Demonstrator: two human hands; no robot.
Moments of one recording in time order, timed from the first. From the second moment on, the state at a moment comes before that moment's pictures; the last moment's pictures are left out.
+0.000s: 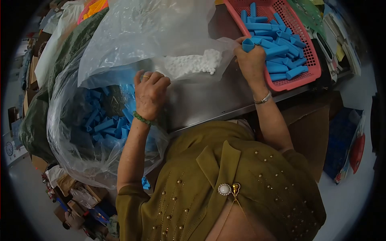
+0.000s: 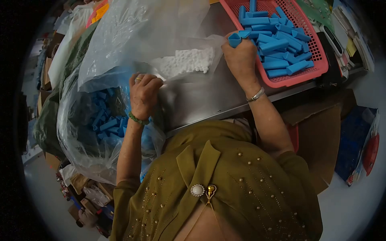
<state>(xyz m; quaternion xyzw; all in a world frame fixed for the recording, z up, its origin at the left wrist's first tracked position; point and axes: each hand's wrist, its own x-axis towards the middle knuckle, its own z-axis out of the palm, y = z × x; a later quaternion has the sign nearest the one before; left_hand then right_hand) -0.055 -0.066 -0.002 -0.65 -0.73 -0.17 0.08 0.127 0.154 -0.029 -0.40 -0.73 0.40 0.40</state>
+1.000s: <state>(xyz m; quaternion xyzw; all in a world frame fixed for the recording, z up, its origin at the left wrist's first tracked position) -0.023 -0.098 0.025 -0.66 -0.72 -0.21 -0.01 0.163 0.138 0.003 -0.42 -0.62 0.55 0.37</state>
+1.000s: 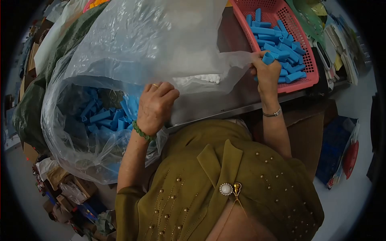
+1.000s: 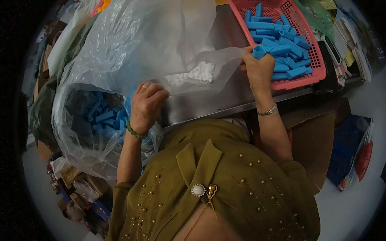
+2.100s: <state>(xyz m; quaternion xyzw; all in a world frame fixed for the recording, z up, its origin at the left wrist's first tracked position) -0.126 0.110 -0.081 -0.60 -0.78 -0.14 -0.03 0.116 0.168 -0.005 -0.08 -0.88 0.09 0.46</state>
